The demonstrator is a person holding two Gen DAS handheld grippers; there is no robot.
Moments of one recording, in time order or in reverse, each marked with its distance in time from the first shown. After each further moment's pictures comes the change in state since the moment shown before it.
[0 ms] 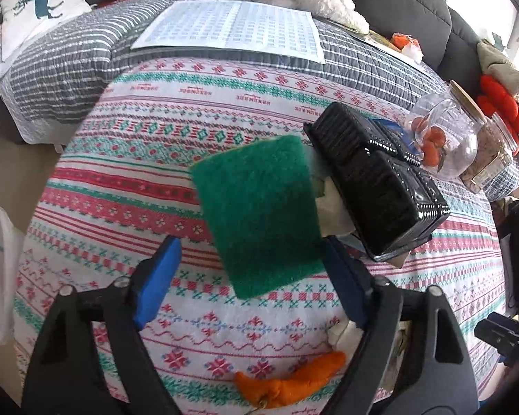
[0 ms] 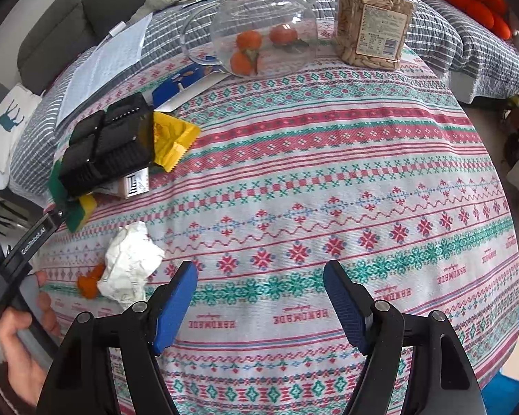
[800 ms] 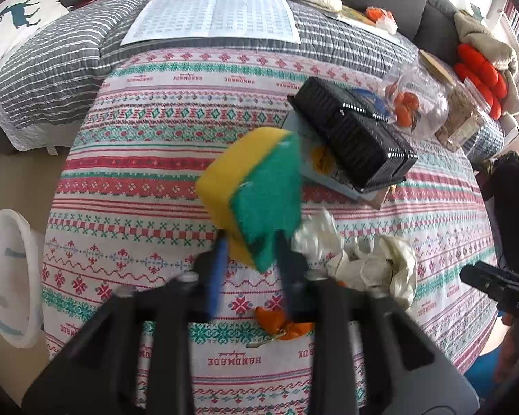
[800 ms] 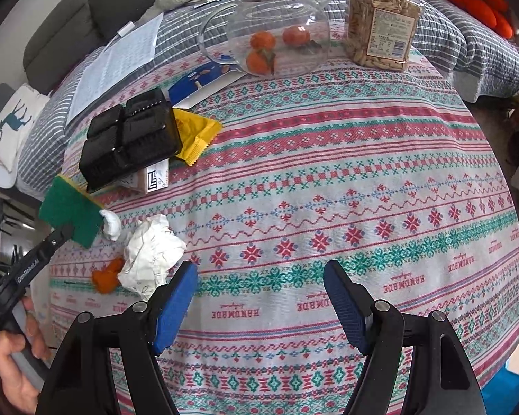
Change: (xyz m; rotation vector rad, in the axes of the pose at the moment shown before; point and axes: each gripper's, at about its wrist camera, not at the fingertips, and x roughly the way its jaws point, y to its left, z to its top) left arm -0.035 0.012 -0.013 0.111 0.101 -0.043; right arm -0.008 0.018 -0.009 -0.004 -0.004 0.024
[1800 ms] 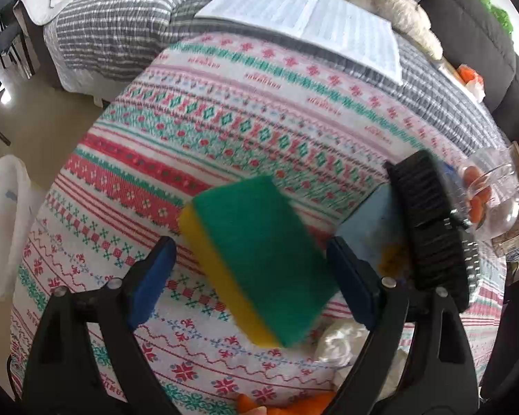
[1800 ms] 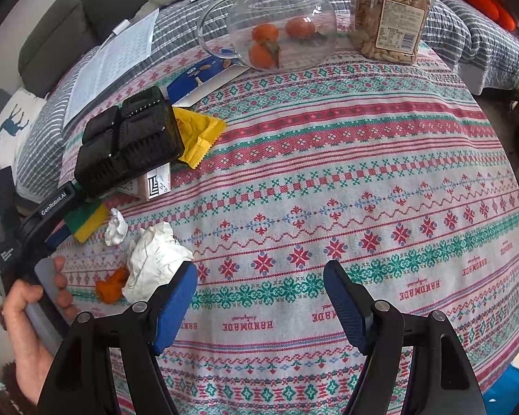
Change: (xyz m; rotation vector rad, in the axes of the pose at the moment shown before) left arm 0.045 0.022 0.040 -0.357 -0.035 0.165; right arm 0.013 0.003 0.010 0.025 0.027 0.015
